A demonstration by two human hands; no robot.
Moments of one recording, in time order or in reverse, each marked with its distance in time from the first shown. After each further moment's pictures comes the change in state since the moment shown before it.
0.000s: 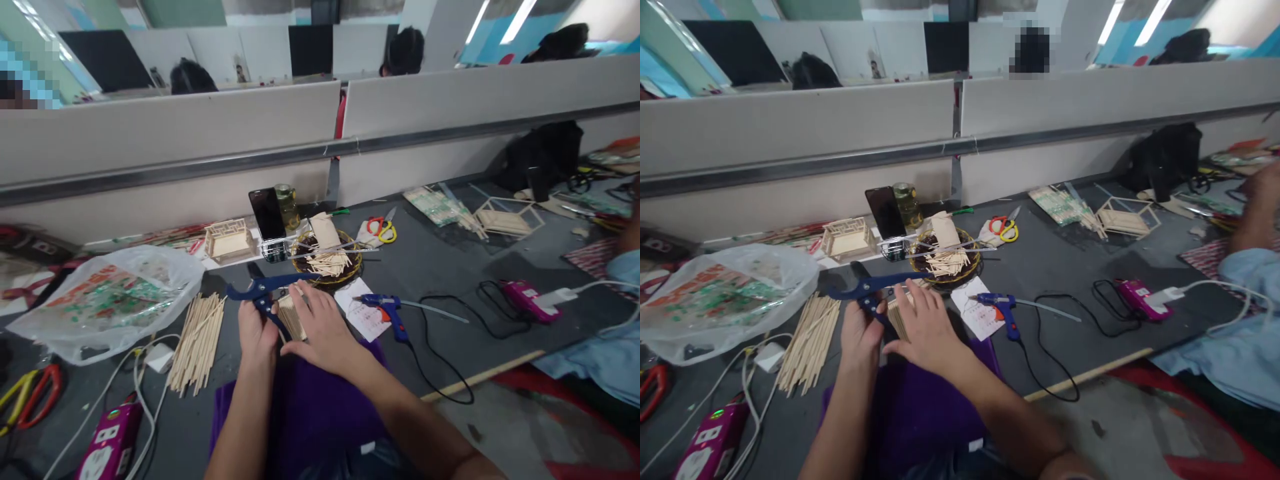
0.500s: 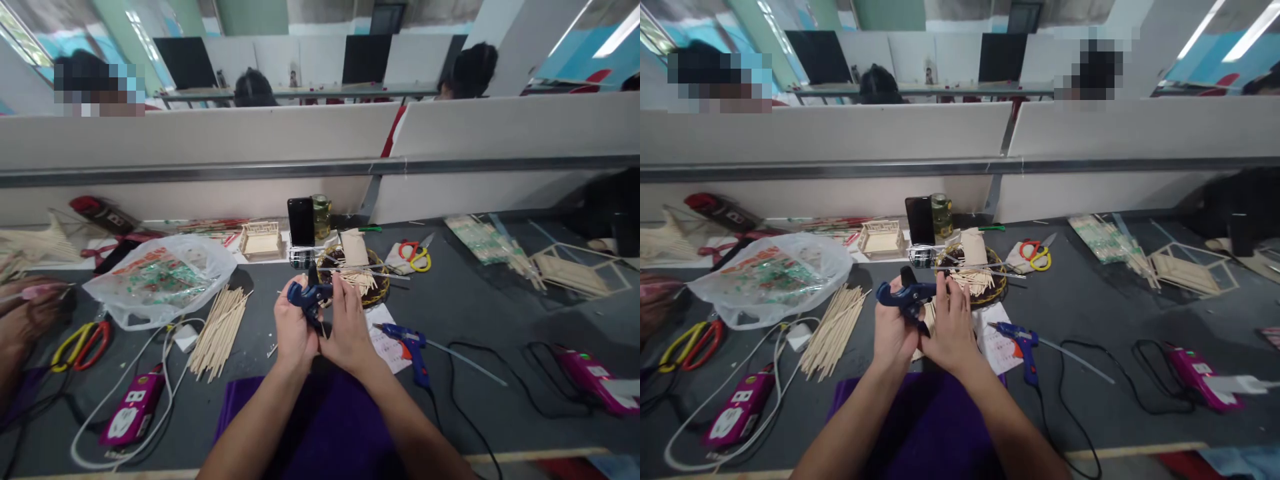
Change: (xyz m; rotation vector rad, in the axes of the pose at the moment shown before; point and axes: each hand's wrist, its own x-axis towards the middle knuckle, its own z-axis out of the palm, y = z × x) left_hand -0.034 0.002 0.063 0.093 -0.014 0.127; right_hand 0.028 0.017 0.007 0.005 0.152 0.069
